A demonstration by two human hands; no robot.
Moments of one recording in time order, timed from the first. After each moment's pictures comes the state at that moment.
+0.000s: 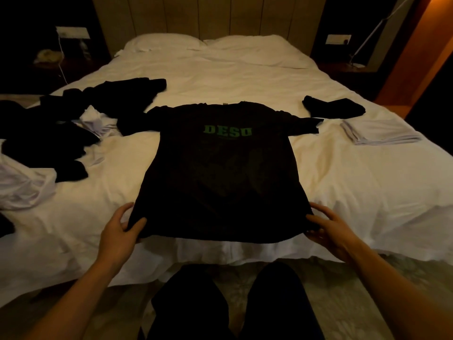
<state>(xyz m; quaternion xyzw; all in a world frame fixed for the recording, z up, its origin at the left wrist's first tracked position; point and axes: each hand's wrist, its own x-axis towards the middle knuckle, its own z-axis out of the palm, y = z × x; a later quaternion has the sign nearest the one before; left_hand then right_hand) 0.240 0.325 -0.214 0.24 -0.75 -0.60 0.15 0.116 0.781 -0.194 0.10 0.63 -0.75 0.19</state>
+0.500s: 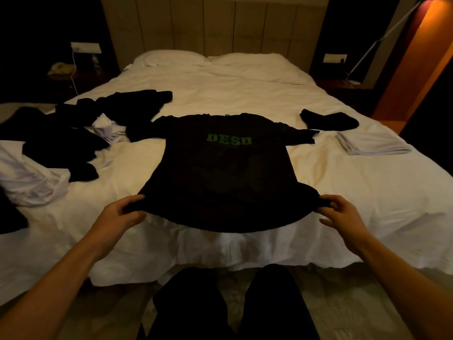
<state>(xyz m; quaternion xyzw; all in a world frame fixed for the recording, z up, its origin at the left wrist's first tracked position) 0.248 0.312 -0.168 0.17 -0.73 -0.65 0.11 0.123 0.802 -0.164 -0.01 0.75 -0.66 0.03</state>
